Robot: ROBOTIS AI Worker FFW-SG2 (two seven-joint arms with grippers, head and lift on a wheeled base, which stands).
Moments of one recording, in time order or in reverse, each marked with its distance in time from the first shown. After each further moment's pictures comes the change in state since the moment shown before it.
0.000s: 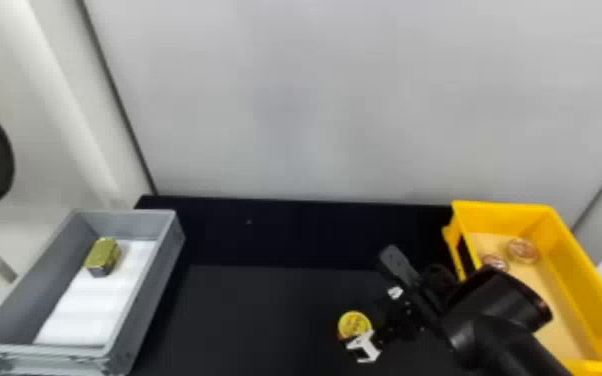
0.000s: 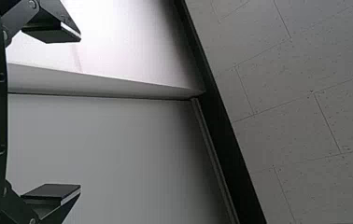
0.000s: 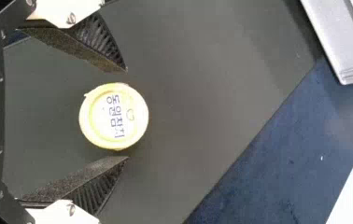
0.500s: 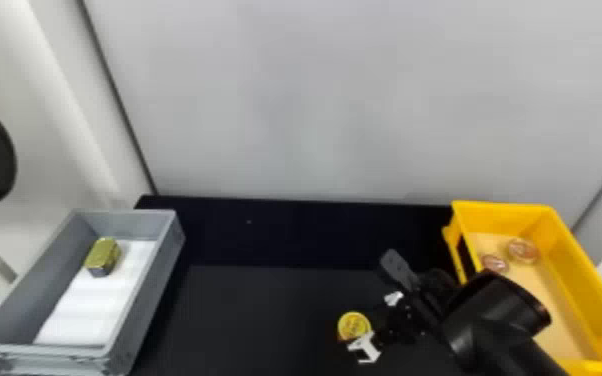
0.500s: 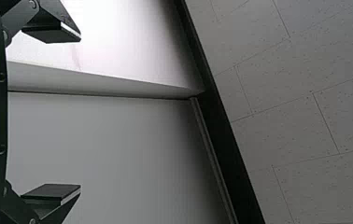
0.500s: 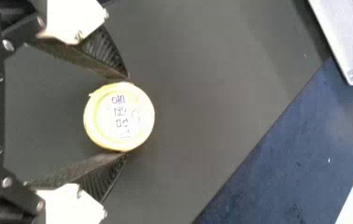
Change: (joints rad) left arm -0.002 -0.002 -0.004 0.000 0.001 -0.003 0.000; right arm -0.001 0.005 0.002 0.035 0.004 -0.025 -0.009
